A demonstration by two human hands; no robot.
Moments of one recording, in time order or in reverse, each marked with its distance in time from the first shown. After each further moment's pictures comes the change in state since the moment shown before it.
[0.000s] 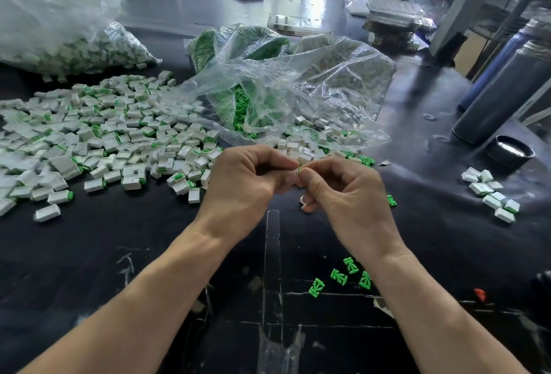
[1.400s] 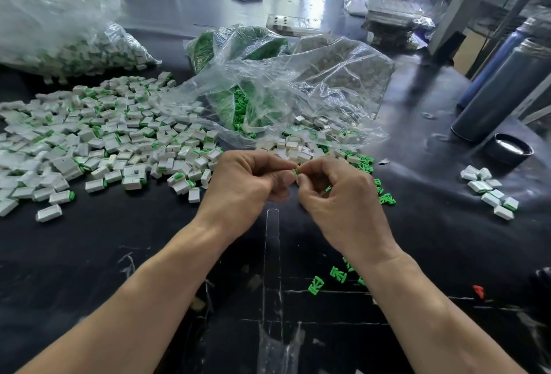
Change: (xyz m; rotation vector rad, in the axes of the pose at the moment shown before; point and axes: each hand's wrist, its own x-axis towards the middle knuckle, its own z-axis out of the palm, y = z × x) left_hand 0.001 -0.006 -0.002 -0.078 -0.035 -0.137; right_hand -0.002 0.001 0.005 -0.466 0.083 -0.210
